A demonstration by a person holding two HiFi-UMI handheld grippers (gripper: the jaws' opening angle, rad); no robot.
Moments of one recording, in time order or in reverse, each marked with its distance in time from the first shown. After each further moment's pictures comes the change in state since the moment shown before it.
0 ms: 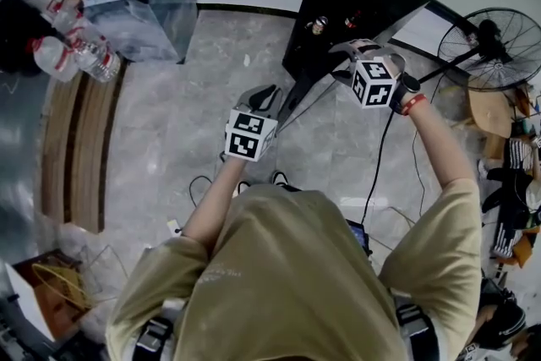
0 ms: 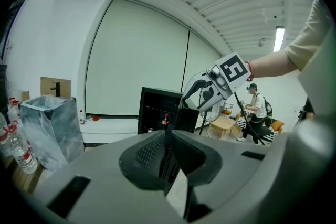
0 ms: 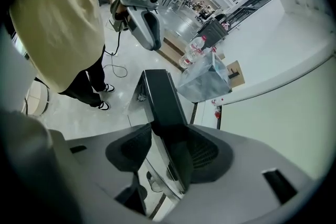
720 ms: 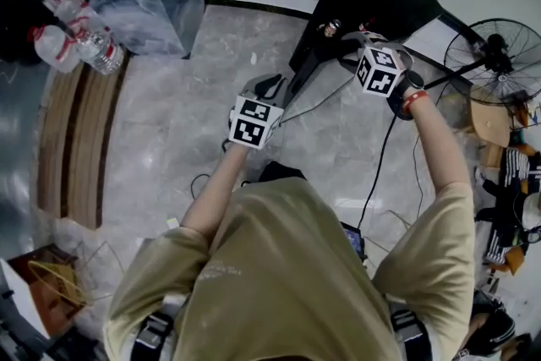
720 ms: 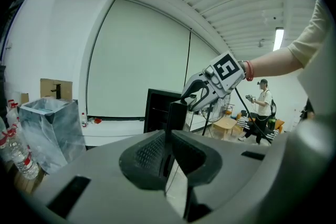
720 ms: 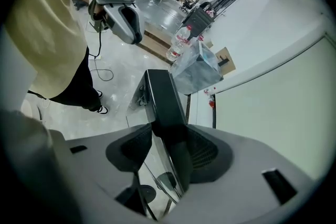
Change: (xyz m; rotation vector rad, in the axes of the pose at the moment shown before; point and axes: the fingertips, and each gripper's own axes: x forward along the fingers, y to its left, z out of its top) left arm -0.004 0.065 0.009 0.014 -0.023 -0.006; right arm 0.039 -0.057 0.015 0.154 0.080 -0.046
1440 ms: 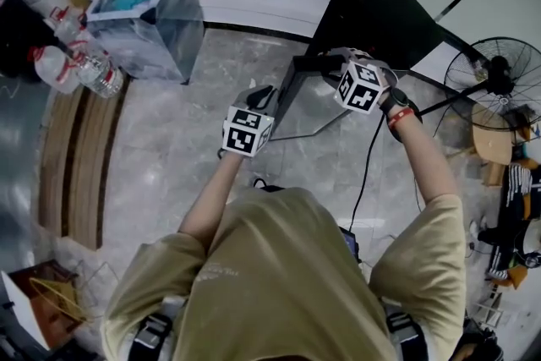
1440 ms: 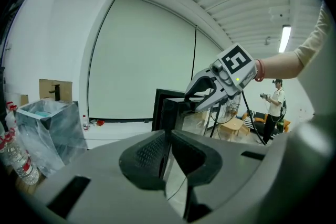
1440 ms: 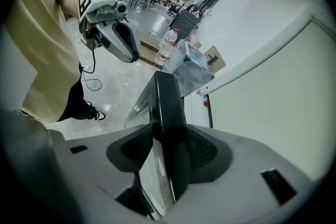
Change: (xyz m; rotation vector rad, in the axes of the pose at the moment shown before) left arm 0.083 0.068 0.026 -0.002 0.015 0.034; right arm 0.047 -0.078 0.001 0.114 -0.054 -0.030
